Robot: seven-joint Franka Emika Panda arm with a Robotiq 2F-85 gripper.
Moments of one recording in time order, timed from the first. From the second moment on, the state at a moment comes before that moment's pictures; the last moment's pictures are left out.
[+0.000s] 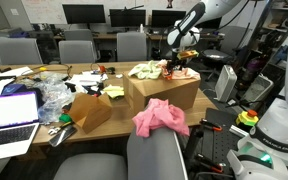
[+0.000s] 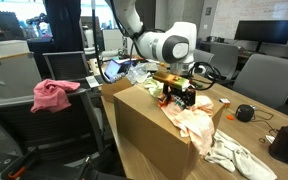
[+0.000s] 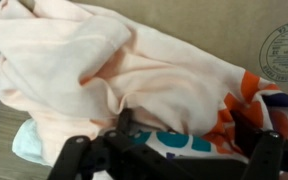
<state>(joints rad) -0.40 0.44 -0.28 -1.96 0.07 2.39 -0.08</state>
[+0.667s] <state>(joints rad) -0.37 0.44 -0.27 -1.98 0.01 2.44 -0.06</state>
